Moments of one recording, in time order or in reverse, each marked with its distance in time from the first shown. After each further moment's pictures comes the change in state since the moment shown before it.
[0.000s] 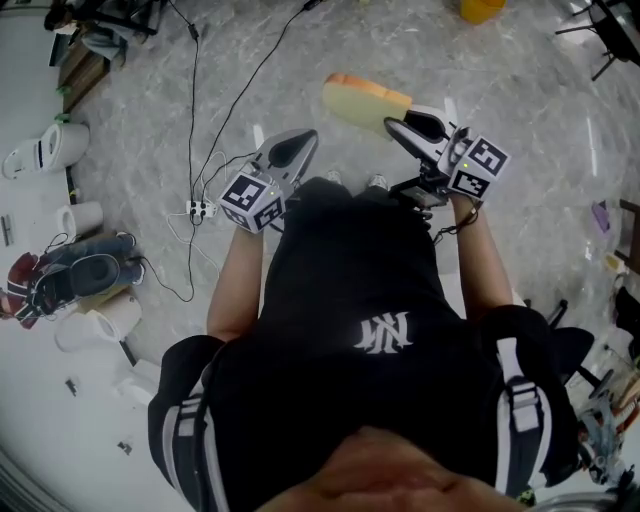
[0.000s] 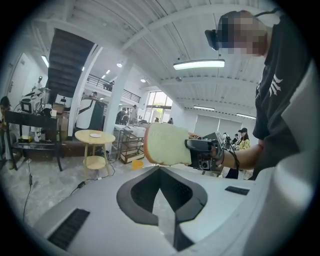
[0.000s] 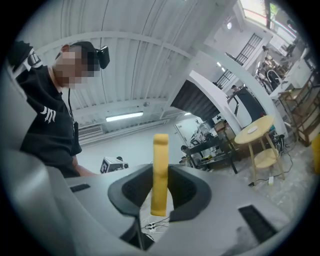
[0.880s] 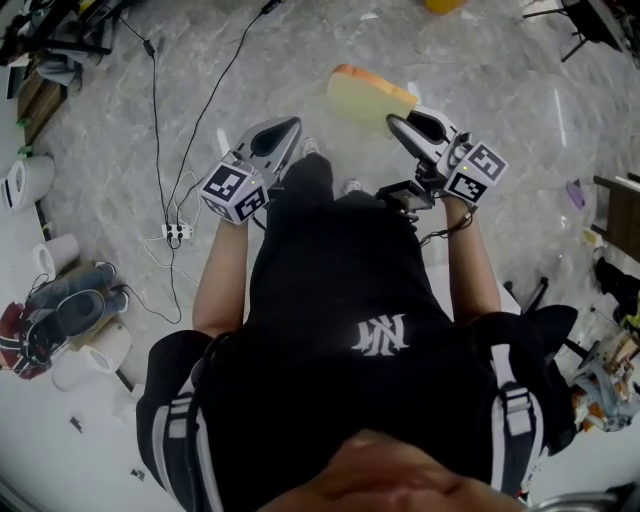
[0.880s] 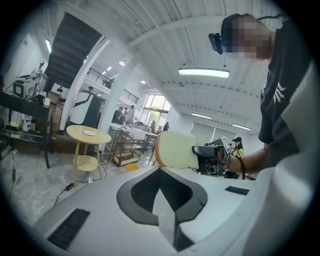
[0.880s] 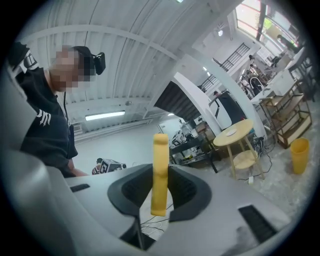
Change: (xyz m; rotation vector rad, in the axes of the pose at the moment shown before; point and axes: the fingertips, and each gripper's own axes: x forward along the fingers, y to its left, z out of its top) left arm 0.088 0.058 0.018 -0.062 -0.039 -0.098; right arm -0.029 -0.089 0.020 0.042 0.001 -0.200
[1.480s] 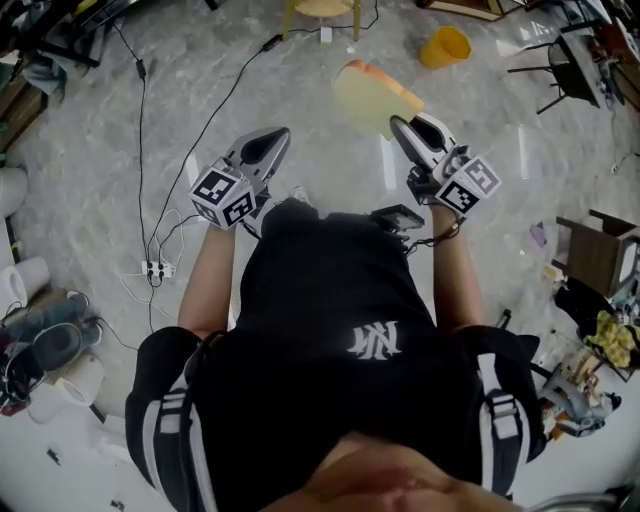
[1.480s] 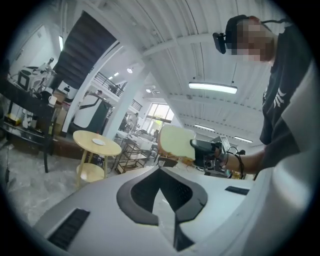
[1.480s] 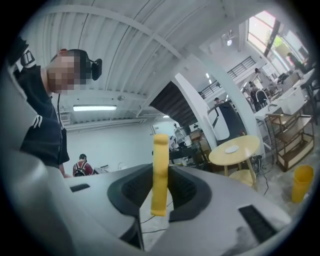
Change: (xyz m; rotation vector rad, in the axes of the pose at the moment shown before) left arm 0.003 0.174 0.064 -0.072 -0.108 -0.009; right arm 0.155 -0.075 0.099 -0.102 -0.014 -0.097
